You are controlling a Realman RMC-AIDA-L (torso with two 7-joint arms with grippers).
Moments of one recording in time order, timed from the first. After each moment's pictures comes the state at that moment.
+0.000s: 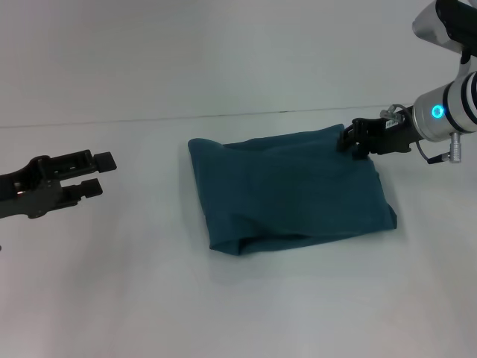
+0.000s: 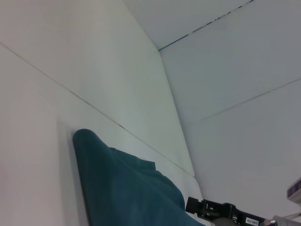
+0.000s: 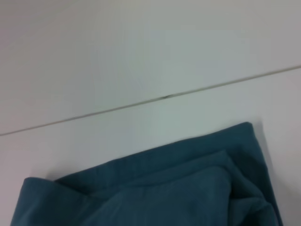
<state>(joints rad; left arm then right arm) -0.56 -2.07 0.44 0.87 2.11 1.63 -2.48 0.94 1.98 -0.79 -0.56 -2.65 -0.96 2.84</state>
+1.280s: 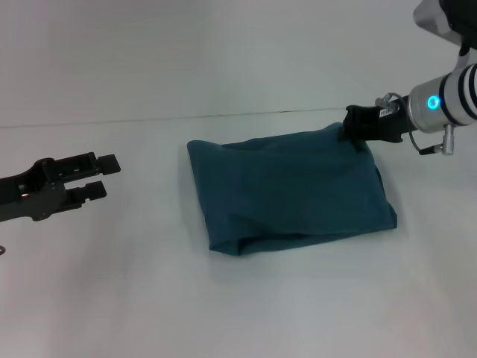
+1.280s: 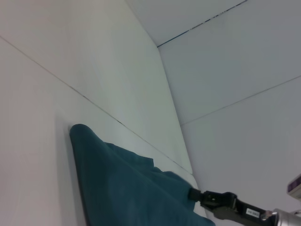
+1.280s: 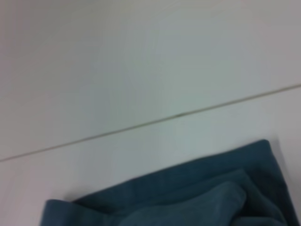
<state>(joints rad) -0.56 -2.07 0.44 0.85 2.11 1.63 -2.47 0.94 1.99 -0.78 -0.58 -2.60 -0.95 2.84</state>
